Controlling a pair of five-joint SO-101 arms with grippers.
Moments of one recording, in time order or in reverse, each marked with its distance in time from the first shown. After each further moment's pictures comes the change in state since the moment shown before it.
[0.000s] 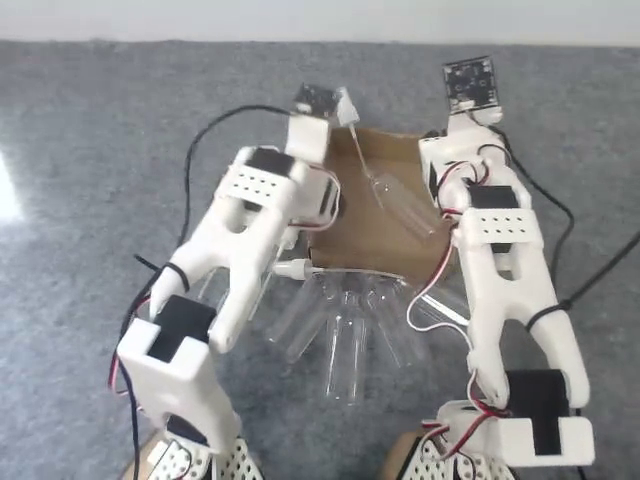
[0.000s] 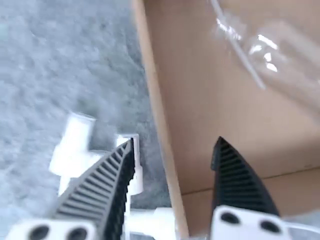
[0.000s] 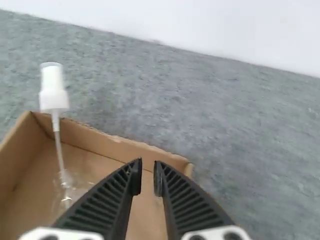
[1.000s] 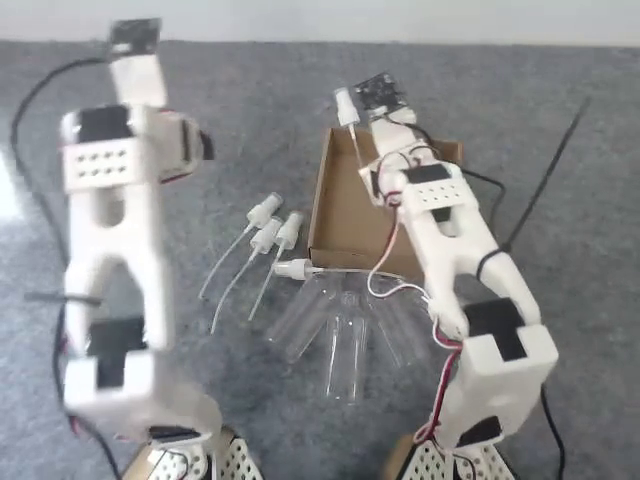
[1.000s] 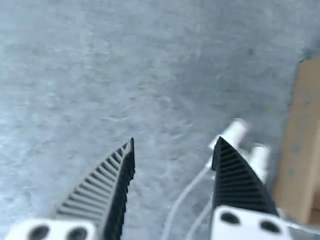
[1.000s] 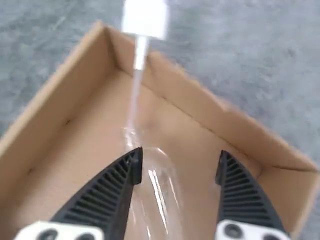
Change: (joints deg) left arm -28.7 -14.4 -5.4 11.9 -6.7; right arm -12.0 24.1 -17.8 11.8 6.2
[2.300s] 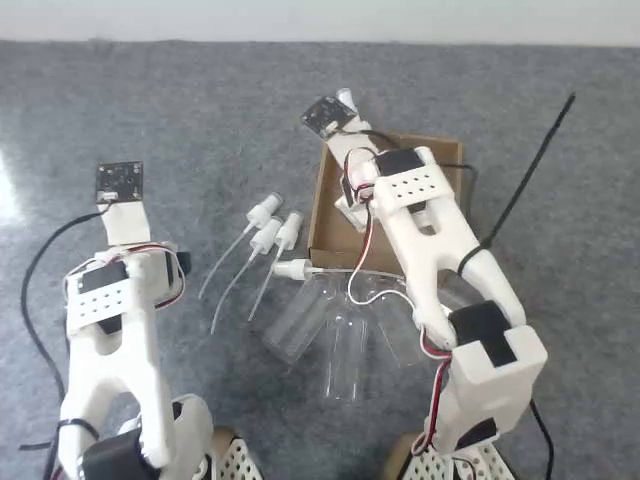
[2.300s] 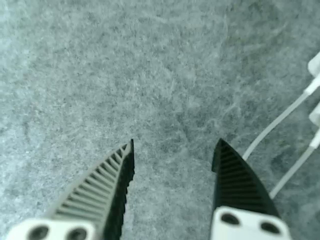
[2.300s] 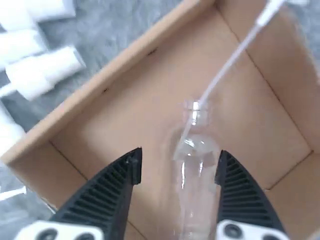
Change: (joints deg) left arm -10.1 -27.7 62.1 -33.8 -8.2; right arm -5.6 -1.3 -7.4 24.9 9.8
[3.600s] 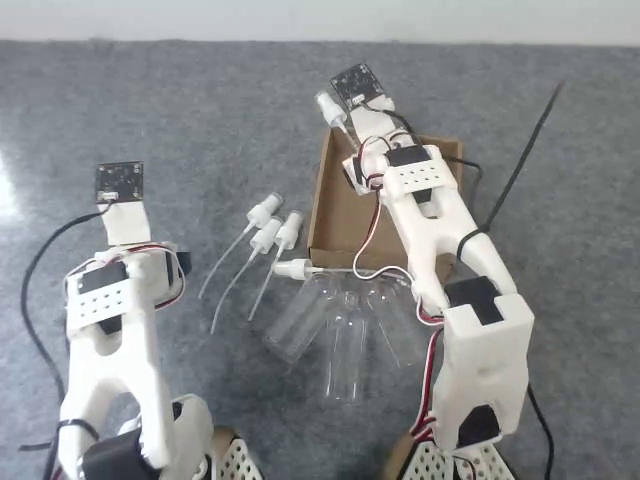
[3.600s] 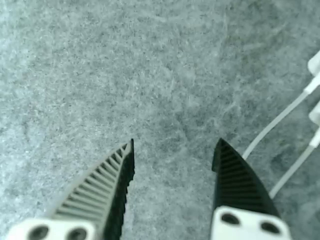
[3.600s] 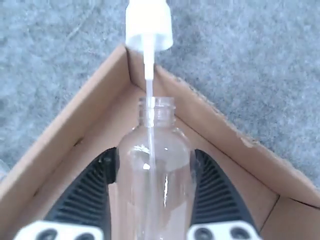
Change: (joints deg) left arm 0.0 0.0 0.0 0.0 0.0; right arm 4.1 11.6 -6.1 -20.4 -9.9
